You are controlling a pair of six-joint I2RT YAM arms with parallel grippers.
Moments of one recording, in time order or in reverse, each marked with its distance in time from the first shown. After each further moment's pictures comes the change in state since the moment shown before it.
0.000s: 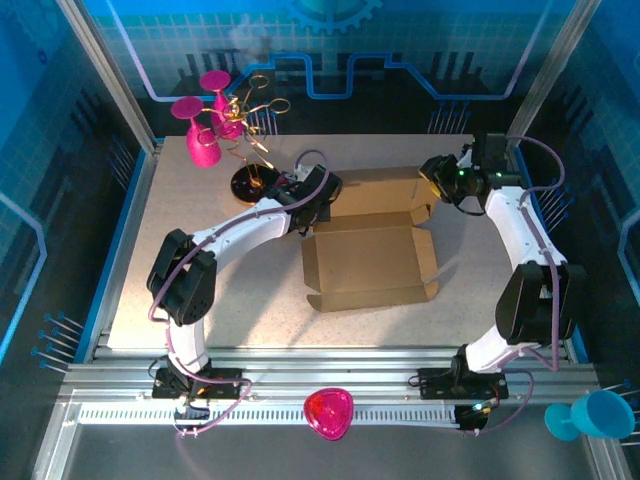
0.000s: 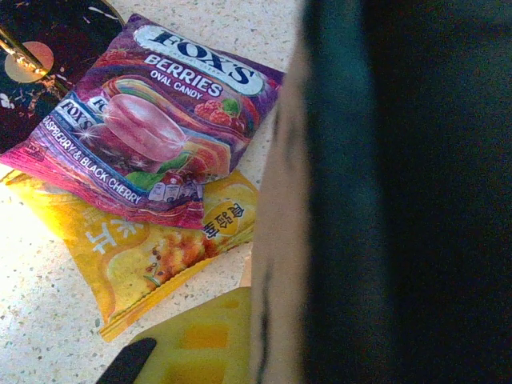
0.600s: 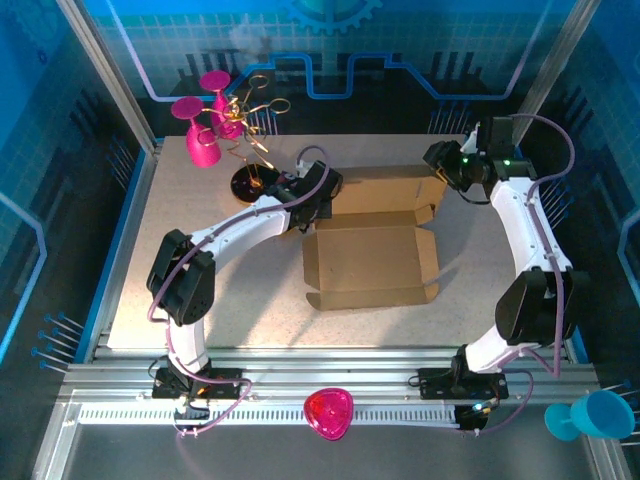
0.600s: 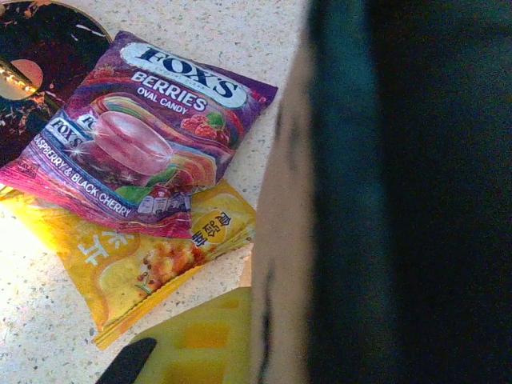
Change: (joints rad) left arm 0.002 0.000 0.041 -0.015 0.020 0.019; right arm 0.006 0.014 0.158 -0.104 0.061 -0.127
